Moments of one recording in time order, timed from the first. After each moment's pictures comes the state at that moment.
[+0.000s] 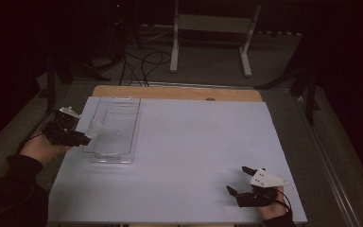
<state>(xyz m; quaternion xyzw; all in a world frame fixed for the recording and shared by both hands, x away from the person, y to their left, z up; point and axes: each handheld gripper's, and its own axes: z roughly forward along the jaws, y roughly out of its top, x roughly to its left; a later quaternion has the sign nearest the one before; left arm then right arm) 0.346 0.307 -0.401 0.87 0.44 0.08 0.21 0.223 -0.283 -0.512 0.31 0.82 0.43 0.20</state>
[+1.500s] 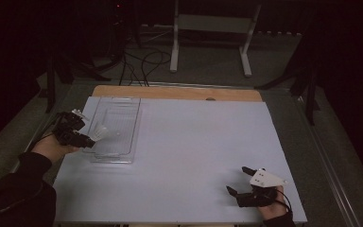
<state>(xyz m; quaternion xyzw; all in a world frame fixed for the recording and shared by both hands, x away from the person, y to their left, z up) 0.362 0.297 -0.424 0.87 0.45 0.06 0.16 0.223 -0.283 -0.512 0.31 0.82 0.43 0.20</state>
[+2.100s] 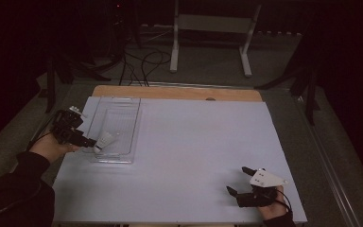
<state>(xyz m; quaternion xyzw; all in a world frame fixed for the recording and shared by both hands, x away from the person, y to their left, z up) 0.360 0.297 -0.416 0.86 0.48 0.08 0.16 0.223 -0.284 -0.512 0.31 0.82 0.43 0.20</state>
